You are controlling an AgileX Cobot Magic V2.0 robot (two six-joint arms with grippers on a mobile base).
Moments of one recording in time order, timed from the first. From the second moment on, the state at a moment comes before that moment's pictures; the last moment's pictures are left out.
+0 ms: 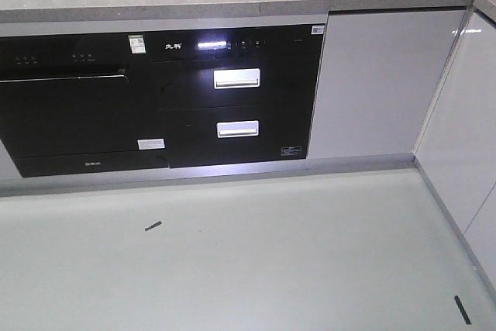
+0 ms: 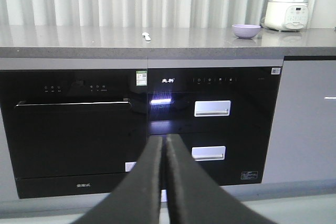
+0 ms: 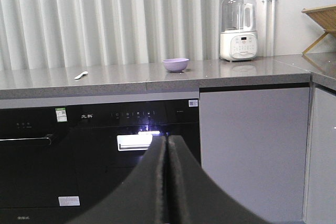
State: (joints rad) left arm 0.00 -0.01 0.02 0.03 0.10 -0.14; right arm 0.09 -0.01 0.03 0.02 -0.04 0.05
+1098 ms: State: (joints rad) left arm 0.00 -0.01 0.02 0.03 0.10 -0.14; right arm 0.09 -0.01 0.03 0.02 -0.04 0.05
